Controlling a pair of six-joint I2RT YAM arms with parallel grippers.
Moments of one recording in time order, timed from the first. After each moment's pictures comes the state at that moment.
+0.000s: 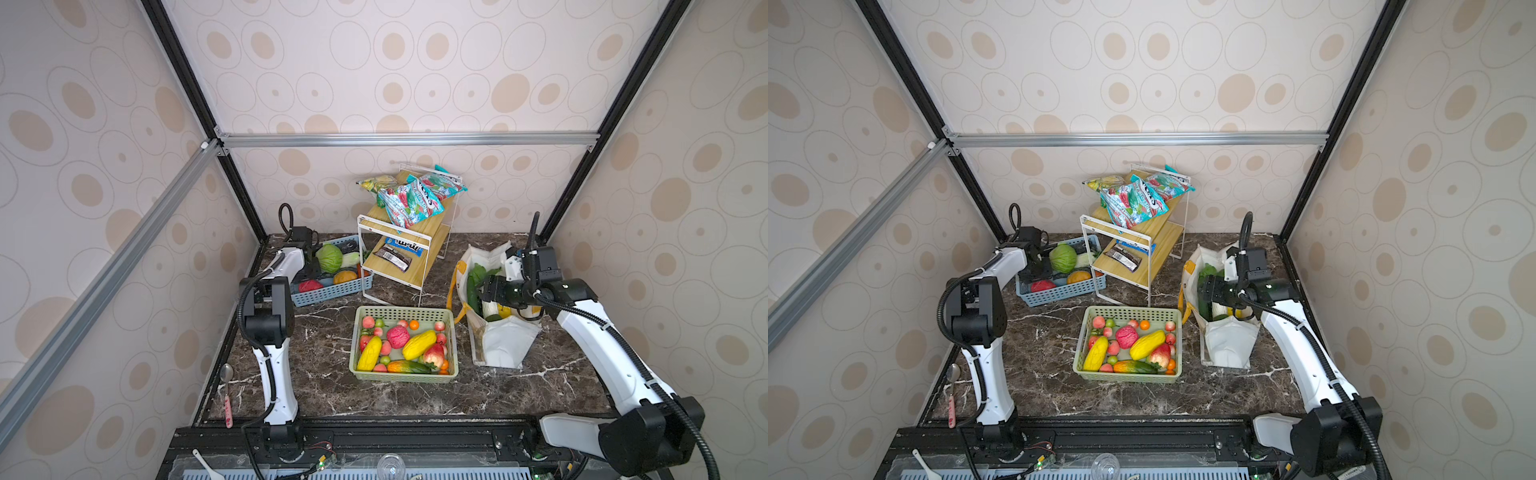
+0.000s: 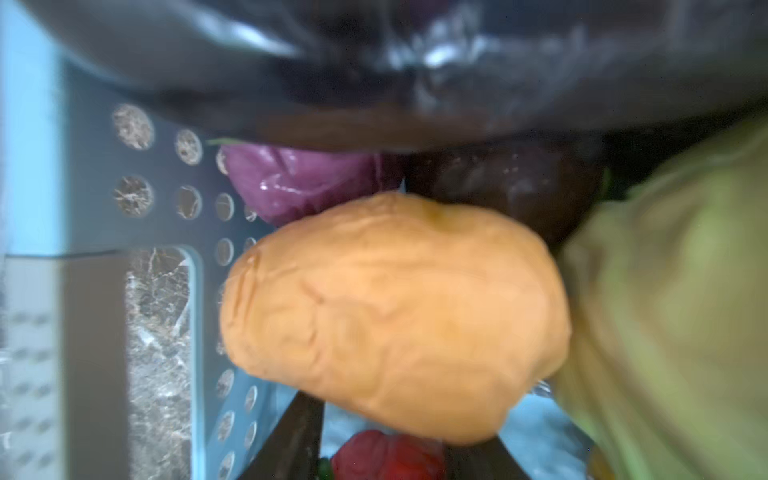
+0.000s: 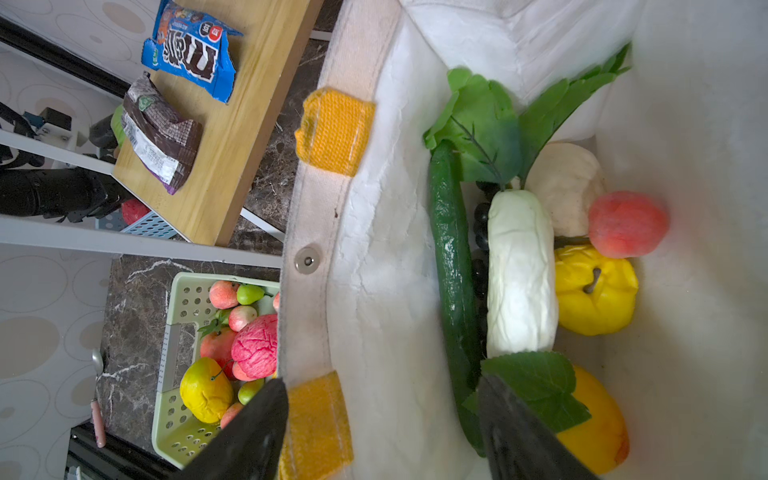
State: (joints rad) left arm 0.03 2.15 1.74 -0.73 -0.15 -0.28; right arm 0.16 1.26 1.19 -0.81 -0.26 0.36
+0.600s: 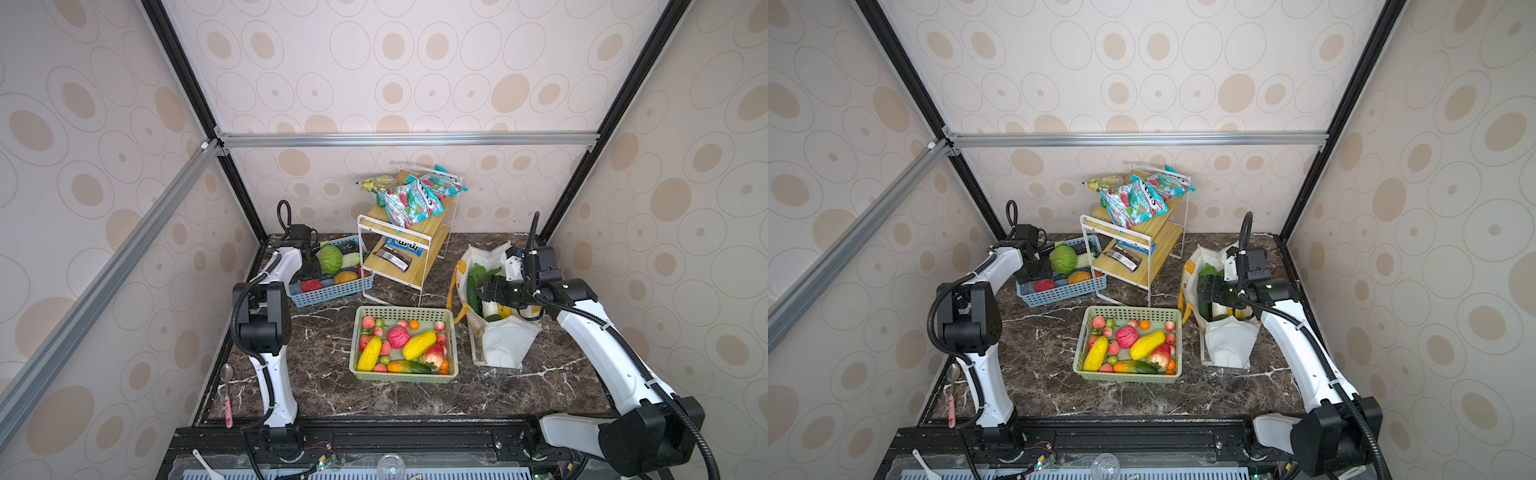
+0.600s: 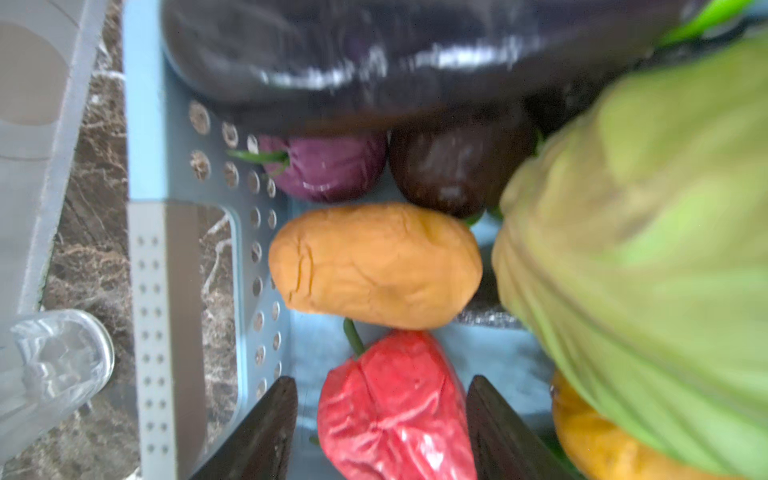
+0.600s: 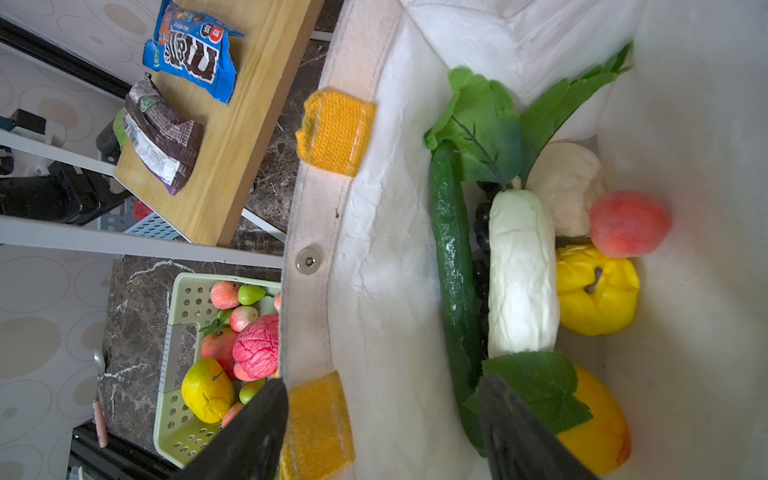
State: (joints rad) left arm 0.01 2.06 1.67 -0.78 -0.15 -0.24; right arm 0.17 1.26 1.19 -0.81 -0.27 0.37
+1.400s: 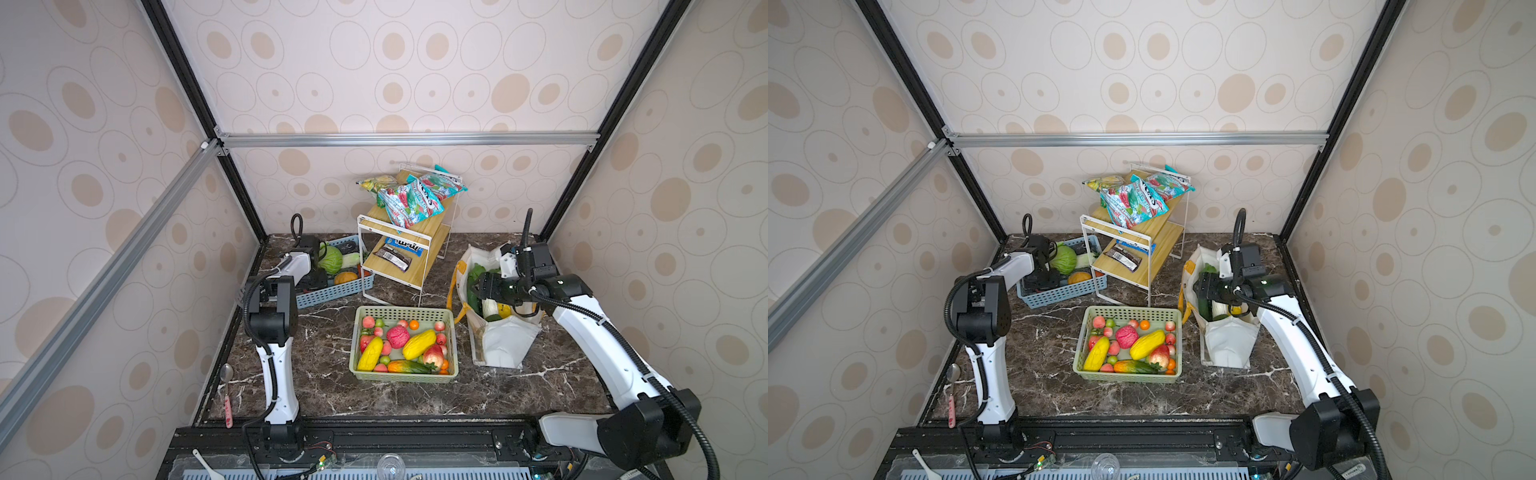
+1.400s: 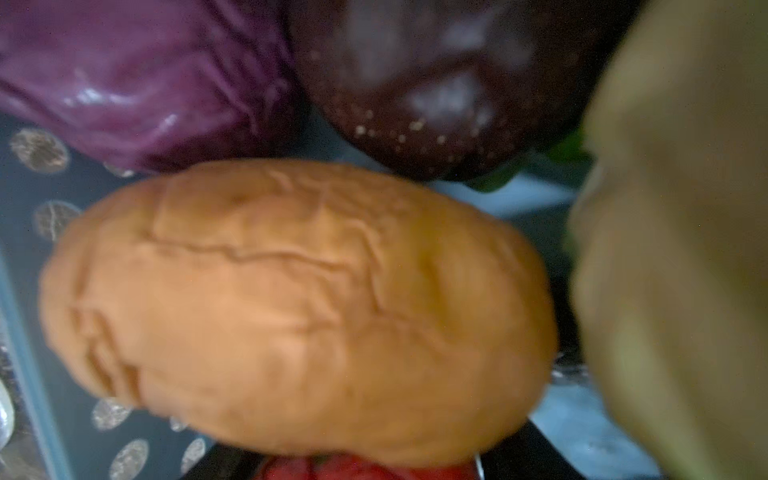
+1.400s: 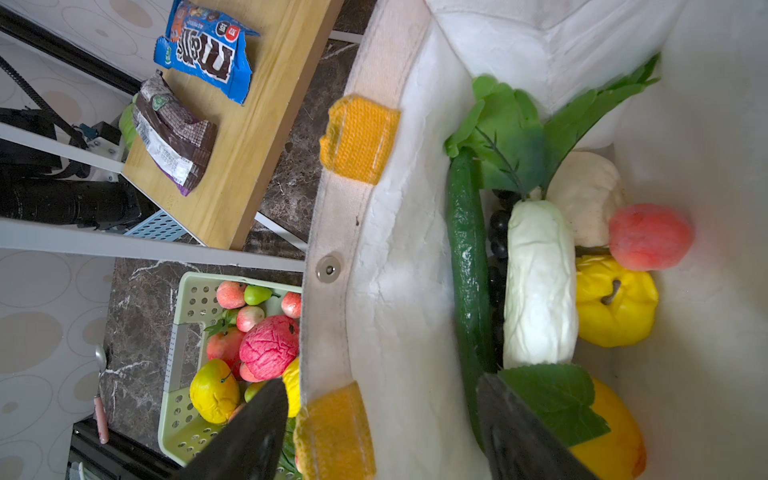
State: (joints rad) left arm 0.00 2.19 1.68 -0.76 -0.17 -0.19; right arm 0.20 1.29 1.23 -0.81 -0.25 0.37
